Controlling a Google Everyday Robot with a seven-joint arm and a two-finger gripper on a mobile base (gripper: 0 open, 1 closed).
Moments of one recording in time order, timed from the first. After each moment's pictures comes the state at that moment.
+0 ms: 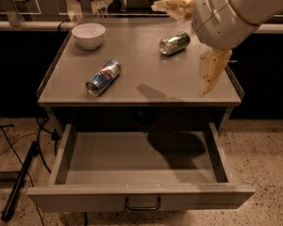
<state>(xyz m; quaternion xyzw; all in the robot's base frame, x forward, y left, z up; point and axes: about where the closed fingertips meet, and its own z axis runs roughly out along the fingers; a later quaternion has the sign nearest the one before) 0.497 -0.083 1.010 -0.85 0.41 -0.12 0.31</state>
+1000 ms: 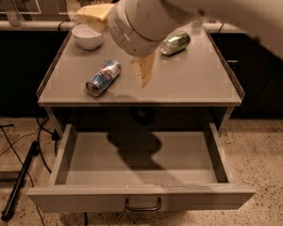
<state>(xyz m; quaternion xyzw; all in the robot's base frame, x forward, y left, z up) 0.528 0.048 0.995 -0.89 0.23 -0.21 0.33</state>
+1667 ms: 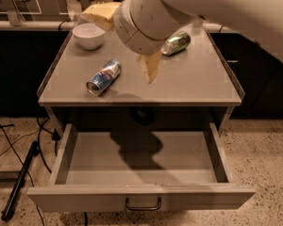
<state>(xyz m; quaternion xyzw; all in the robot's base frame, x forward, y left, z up) 0.539 0.038 0.995 -0.89 0.24 -0.24 0.31</state>
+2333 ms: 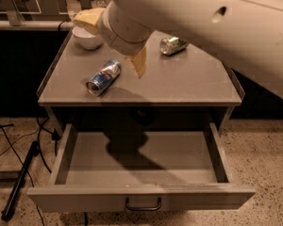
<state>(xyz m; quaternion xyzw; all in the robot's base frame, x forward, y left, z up) 0.576 0.059 0.976 -0.89 0.22 -0.28 0.28</state>
